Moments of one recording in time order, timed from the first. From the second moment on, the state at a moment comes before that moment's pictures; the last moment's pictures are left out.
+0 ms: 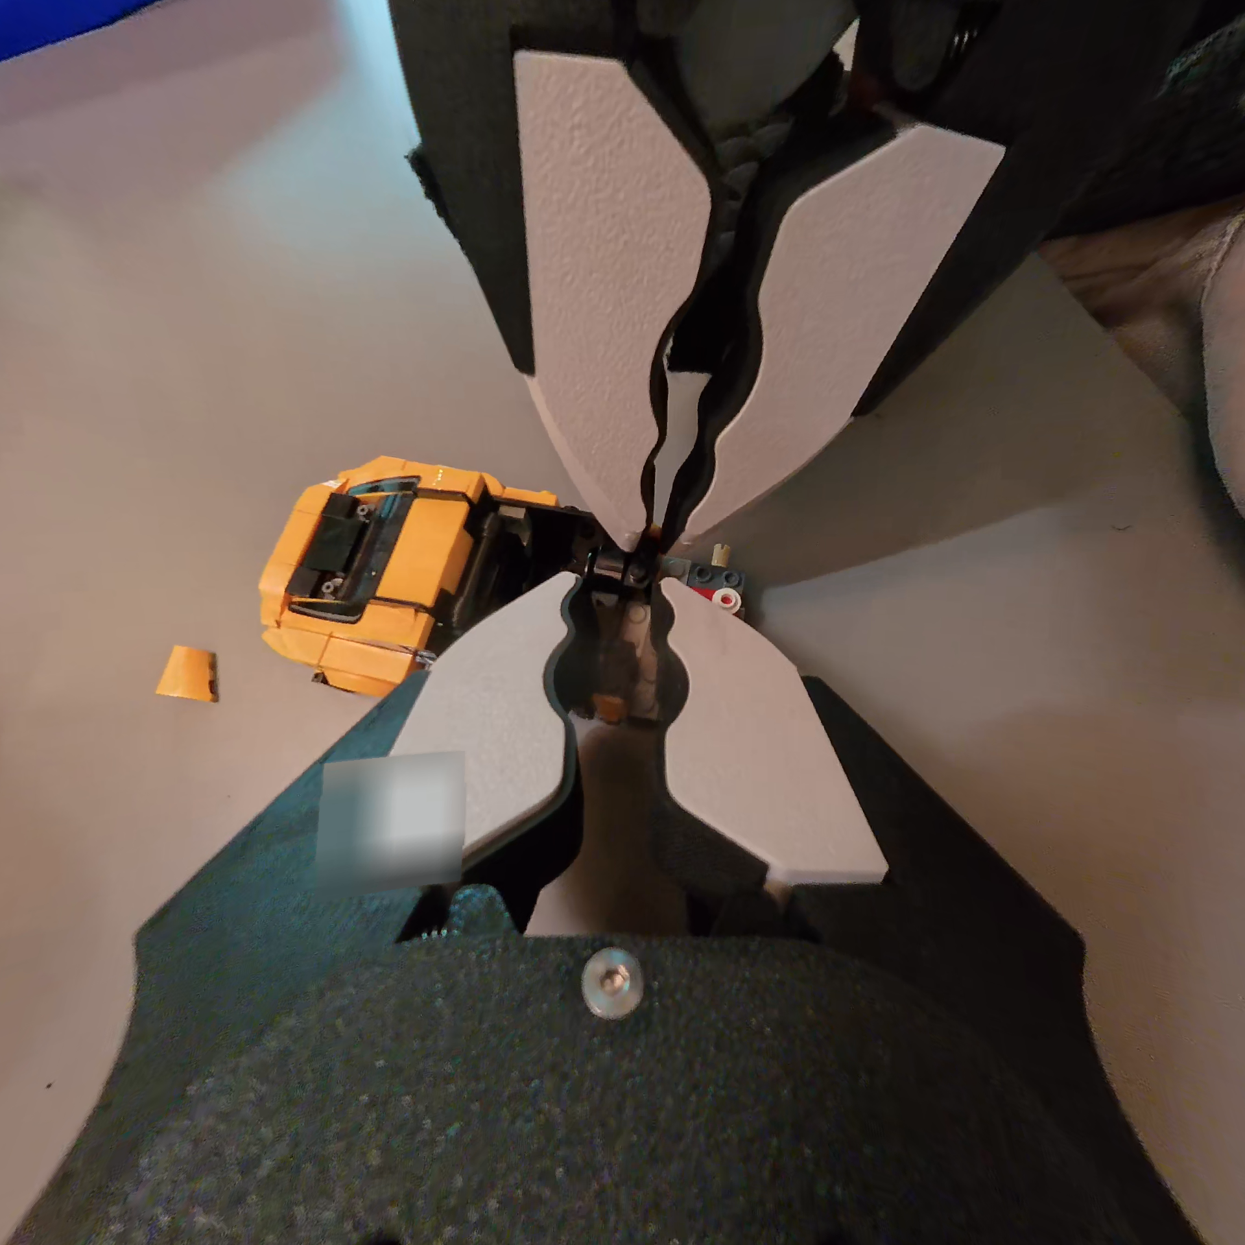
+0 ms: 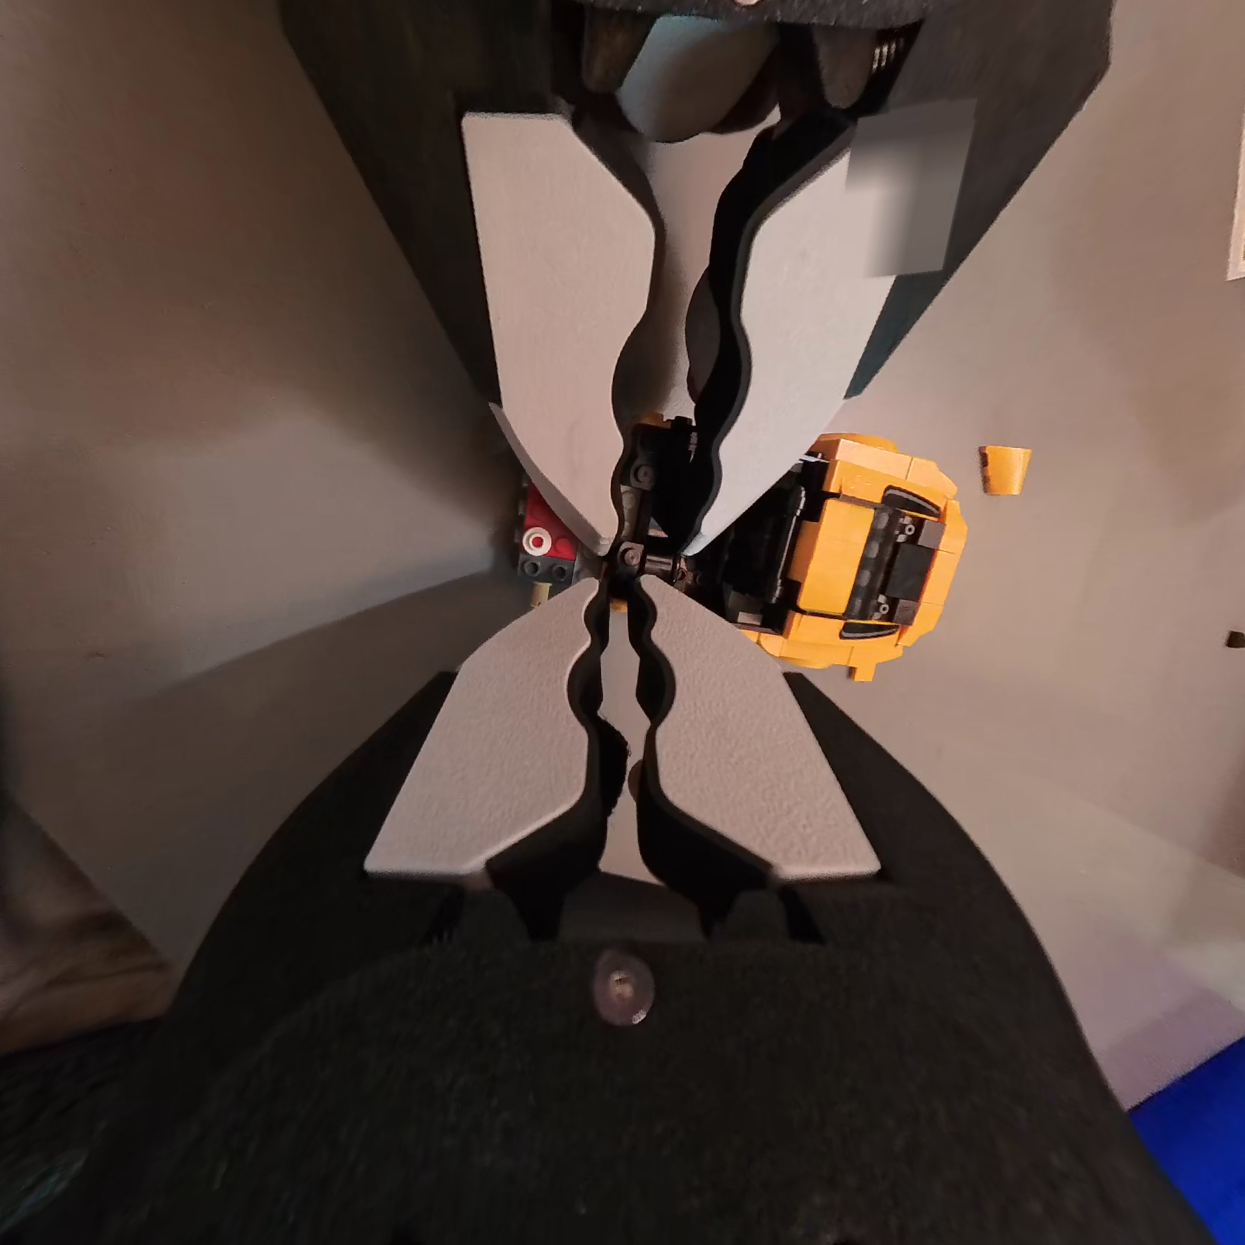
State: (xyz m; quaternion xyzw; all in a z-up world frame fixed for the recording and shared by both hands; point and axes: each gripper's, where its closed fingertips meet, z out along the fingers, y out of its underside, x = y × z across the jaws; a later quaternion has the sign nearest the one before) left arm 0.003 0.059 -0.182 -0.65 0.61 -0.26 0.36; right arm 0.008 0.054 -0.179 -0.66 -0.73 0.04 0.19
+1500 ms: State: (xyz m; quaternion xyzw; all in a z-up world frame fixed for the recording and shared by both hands) left arm -0.003 0.065 -0.181 -0.67 0.58 -0.32 0.34; right arm 0.000 0.060 -0.176 -0.65 -0.73 0.03 0.22
